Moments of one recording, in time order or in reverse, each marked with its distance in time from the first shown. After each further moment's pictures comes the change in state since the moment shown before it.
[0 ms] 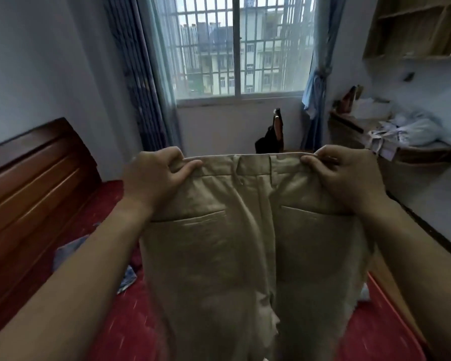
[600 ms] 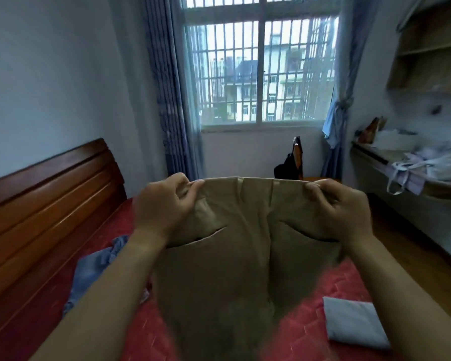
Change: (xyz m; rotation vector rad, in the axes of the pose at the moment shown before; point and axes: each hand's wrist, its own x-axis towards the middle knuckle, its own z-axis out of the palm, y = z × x) left_hand -0.030 0.017 -0.026 0.063 0.137 -0.157; right_hand -0.017 -0.013 0.018 0.189 0.077 -0.008
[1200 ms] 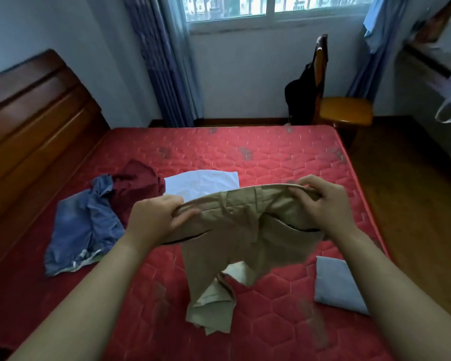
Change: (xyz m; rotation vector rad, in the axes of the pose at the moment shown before) left_hand -0.039 -0.028 0.281 0.081 -0.496 0.149; right_hand -0.002 0.269 0.141 0.112 -0.340 0.300
